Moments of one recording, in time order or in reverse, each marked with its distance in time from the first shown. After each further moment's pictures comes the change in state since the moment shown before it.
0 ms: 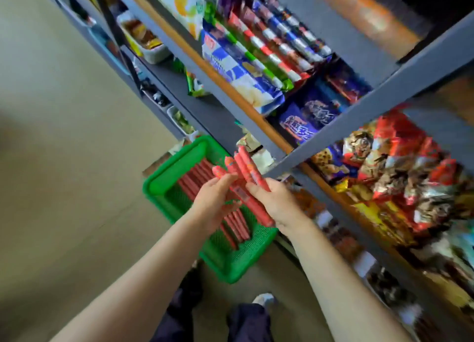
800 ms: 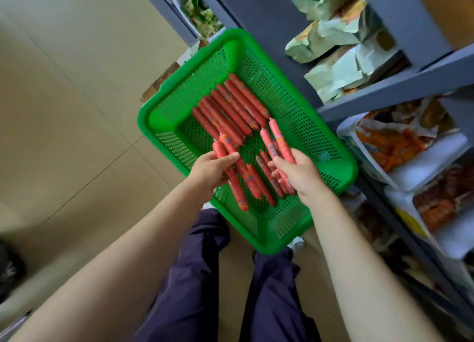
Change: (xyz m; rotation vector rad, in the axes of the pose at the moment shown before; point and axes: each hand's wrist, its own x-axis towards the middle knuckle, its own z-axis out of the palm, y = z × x) left_hand 0.160 -0.139 -0.155 0.231 0.194 -0.231; right_hand 0.137 0.211 0.041 -0.024 0.040 0.312
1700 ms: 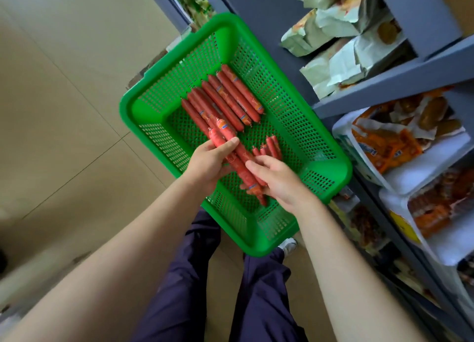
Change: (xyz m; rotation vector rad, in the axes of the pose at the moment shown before) left_hand 0.010 -0.003 0.029 -0.270 -0.066 0.100; right_hand -0.001 0.017 0.009 0.087 -0.304 0.059
